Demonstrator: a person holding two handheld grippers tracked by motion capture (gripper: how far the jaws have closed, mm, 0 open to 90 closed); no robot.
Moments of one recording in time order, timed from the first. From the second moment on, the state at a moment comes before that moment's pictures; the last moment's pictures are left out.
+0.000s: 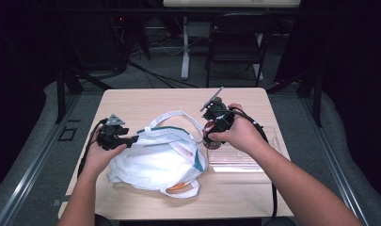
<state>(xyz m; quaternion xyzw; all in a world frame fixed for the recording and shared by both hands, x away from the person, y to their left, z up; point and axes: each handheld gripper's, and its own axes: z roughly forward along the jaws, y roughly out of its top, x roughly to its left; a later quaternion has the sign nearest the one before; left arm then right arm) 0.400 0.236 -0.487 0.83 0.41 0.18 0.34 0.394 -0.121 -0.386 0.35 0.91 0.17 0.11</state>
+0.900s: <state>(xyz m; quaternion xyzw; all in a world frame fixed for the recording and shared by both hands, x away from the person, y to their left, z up) 0.400 0.236 -0.486 0.83 0.41 0.18 0.34 0.399 -0.134 -0.397 0.33 0.92 0.16 0.11</state>
